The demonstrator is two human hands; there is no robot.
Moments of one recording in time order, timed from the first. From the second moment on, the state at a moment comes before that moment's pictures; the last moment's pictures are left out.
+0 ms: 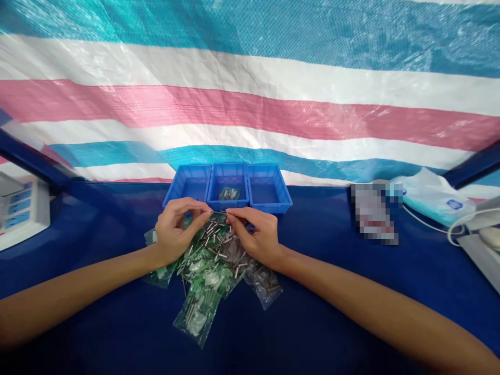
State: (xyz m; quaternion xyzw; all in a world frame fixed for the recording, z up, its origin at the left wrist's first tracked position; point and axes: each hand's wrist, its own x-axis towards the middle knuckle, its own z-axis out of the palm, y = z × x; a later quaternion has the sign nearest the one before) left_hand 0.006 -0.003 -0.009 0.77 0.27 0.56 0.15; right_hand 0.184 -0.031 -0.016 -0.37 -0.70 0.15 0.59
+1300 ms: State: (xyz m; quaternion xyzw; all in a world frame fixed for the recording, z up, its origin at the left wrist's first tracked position) left_hand 0.006 -0.006 -0.007 0.77 0.26 0.58 0.08; right_hand 0.184 -0.029 -0.015 -0.36 -0.74 0.11 0.56
